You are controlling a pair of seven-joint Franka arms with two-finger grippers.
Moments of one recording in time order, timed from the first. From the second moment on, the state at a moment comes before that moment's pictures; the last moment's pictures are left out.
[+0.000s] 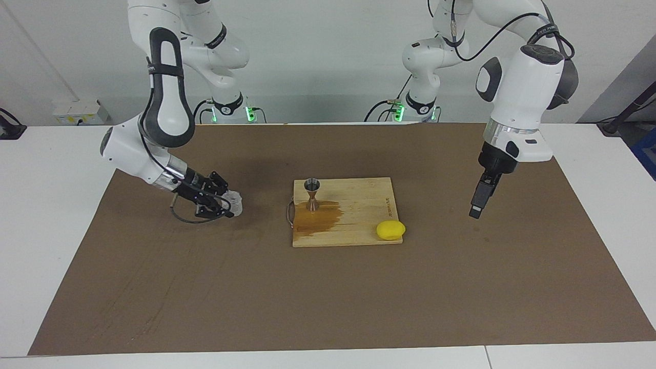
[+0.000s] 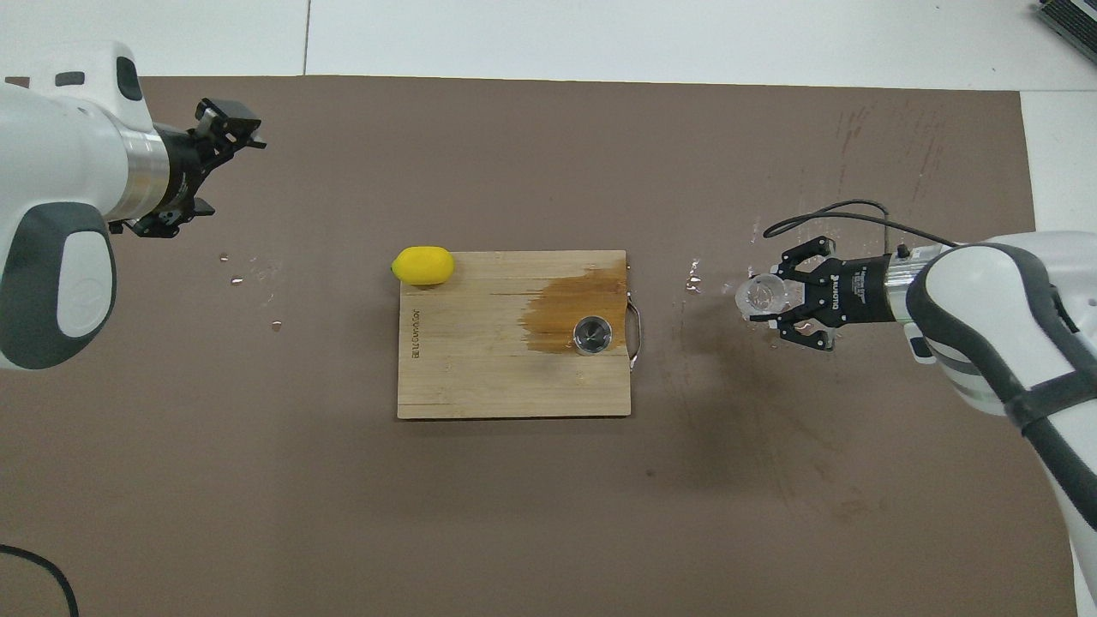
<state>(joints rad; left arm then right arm) 0.18 0.13 -0.38 -1.74 0.06 2.14 -0.84 -0.06 0.18 0.06 -2.10 0.84 2.16 1.10</state>
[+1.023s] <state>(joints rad) 0.27 -0.04 -0.32 -1.68 -0.04 1.62 0.02 0.13 0.16 0.06 -2.04 0.66 2.27 1.41</state>
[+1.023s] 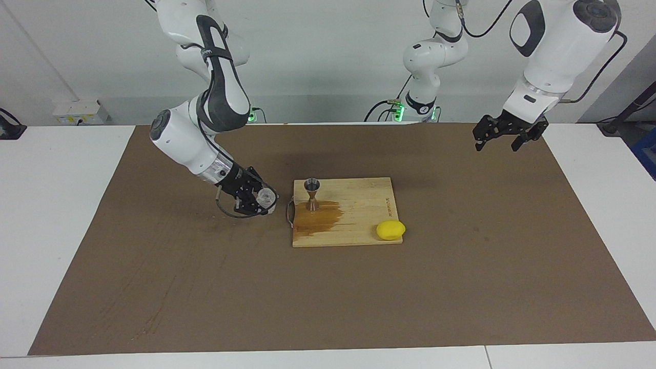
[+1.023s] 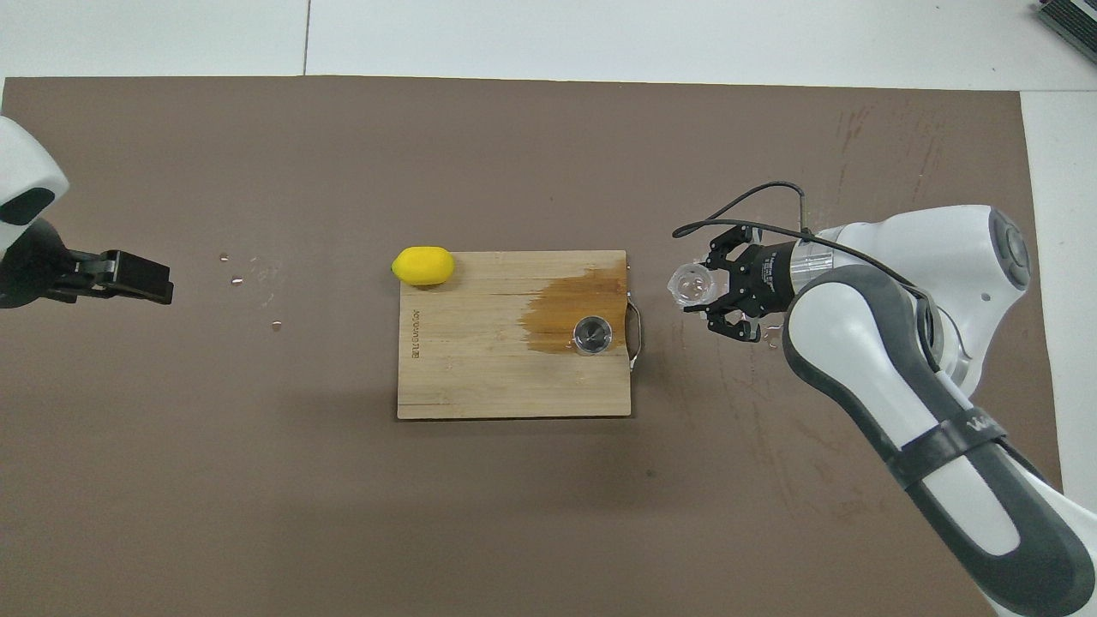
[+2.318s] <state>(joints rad) 0.05 -0.04 -0.11 -1.58 -0.01 1.45 0.03 0.35 0.18 0.06 -1.85 0.13 2.11 1.76</state>
